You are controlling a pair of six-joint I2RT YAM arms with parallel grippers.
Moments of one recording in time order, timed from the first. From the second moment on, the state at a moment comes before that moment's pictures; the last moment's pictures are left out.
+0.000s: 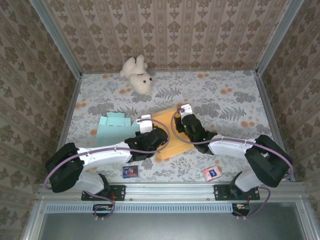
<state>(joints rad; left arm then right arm) -1.11 1.38 0.73 -0.12 -0.89 -0.83 0.73 1.48 0.66 0.39 0.44 0.17</state>
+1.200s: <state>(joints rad) -0.95 1.43 0.81 -0.12 -0.71 -0.50 0.71 0.81 0.67 -0.24 0.37 0.35</state>
